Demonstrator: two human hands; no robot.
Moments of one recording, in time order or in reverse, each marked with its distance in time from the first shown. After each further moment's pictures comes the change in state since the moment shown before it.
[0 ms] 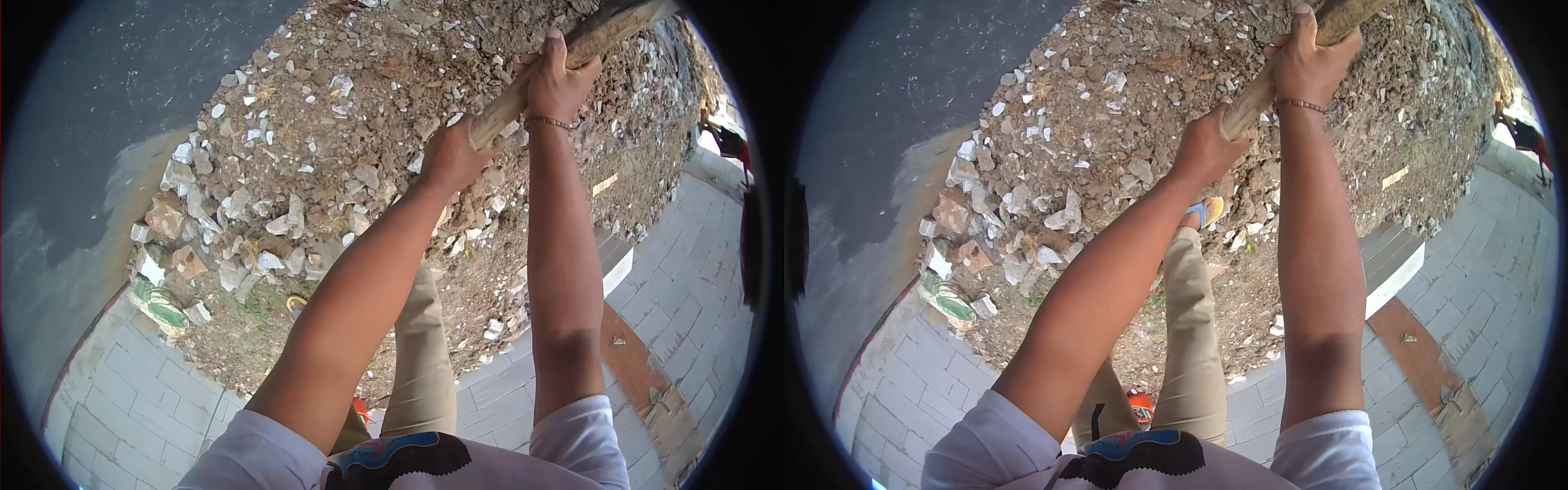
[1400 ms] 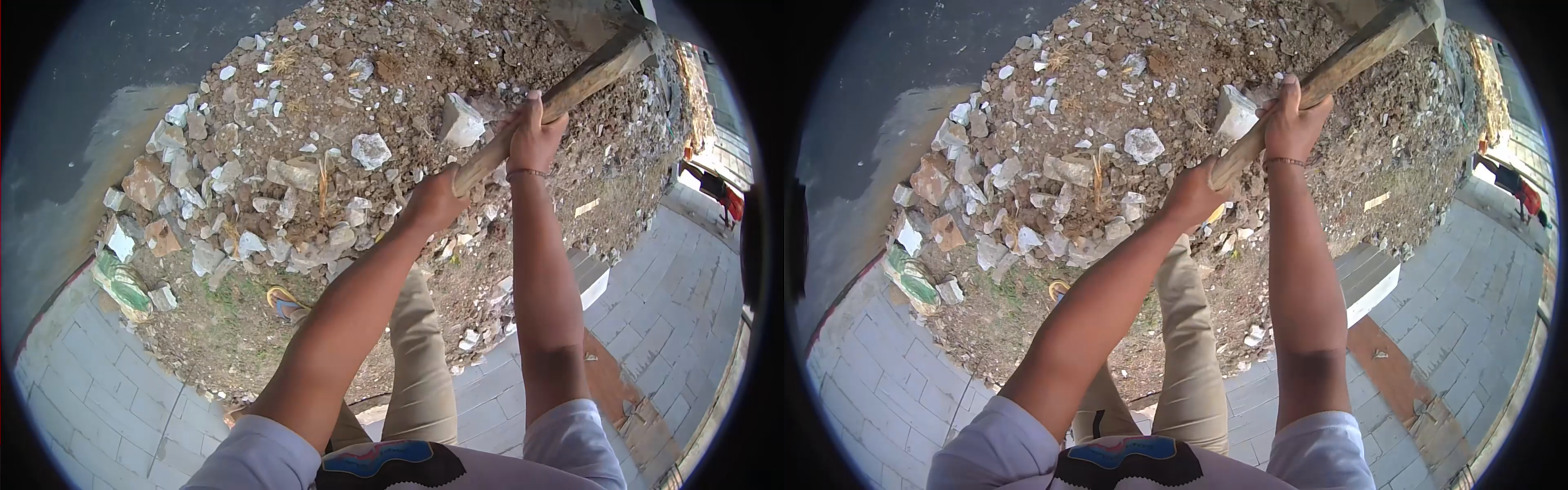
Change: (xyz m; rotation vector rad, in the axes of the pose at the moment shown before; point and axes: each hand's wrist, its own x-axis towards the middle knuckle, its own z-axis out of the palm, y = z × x) left_hand -0.102 -0.096 -0.011 -0.088 -0.087 -0.100; right_hand -0.120 0.035 -0.009 -0.099 -0.138 0.183
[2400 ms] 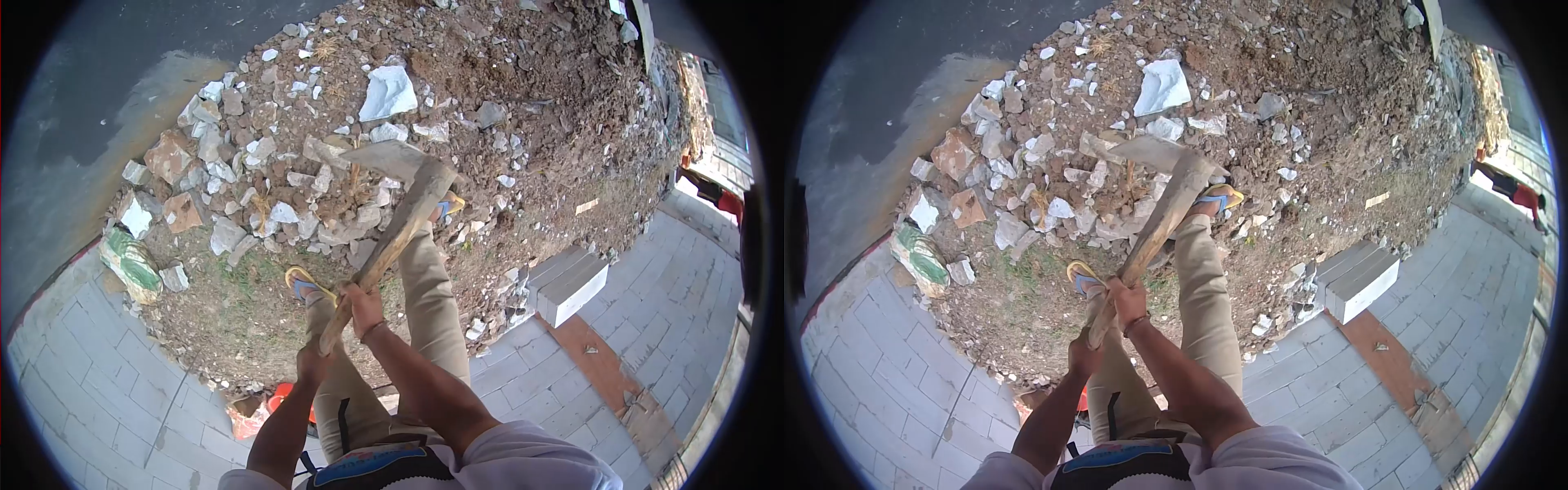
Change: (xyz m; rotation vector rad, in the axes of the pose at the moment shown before) left_hand -0.488 -0.182 -0.103 0.267 0.123 -0.619; right_hand -0.485 0.007 0.033 0.230 -0.230 1.173
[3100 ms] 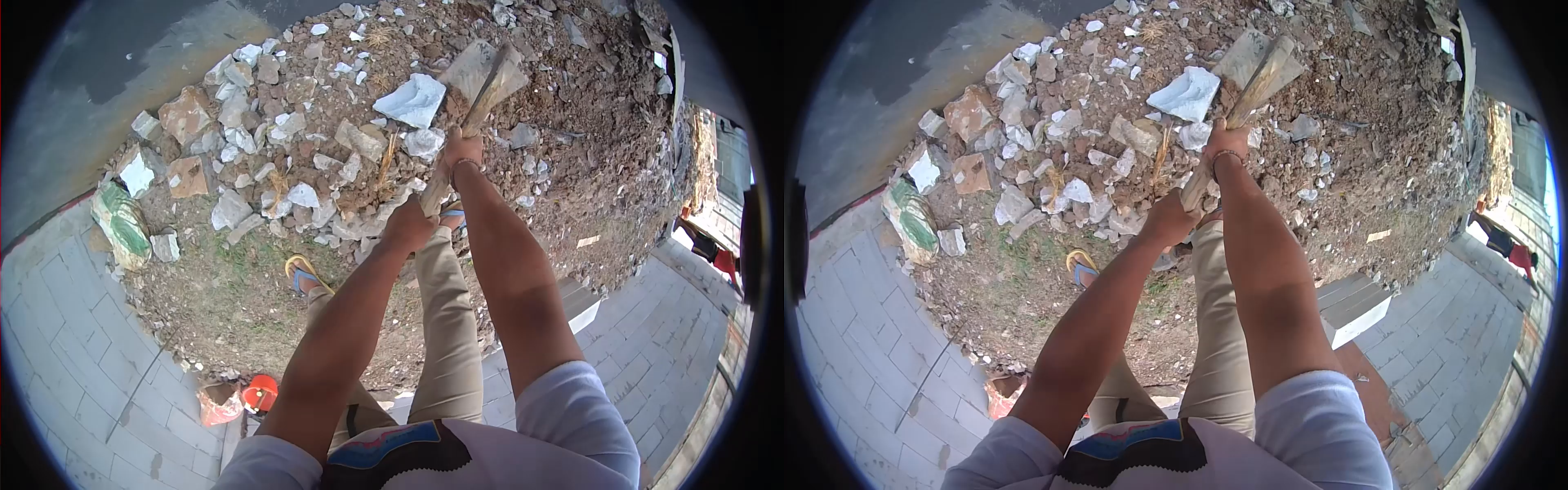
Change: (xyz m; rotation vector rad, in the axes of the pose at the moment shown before) left_hand 0.225 0.237 -0.020 -0.229 -0.119 0.215; right_hand 0.229 -0.231 0.065 -0.881 0.461 -0.499
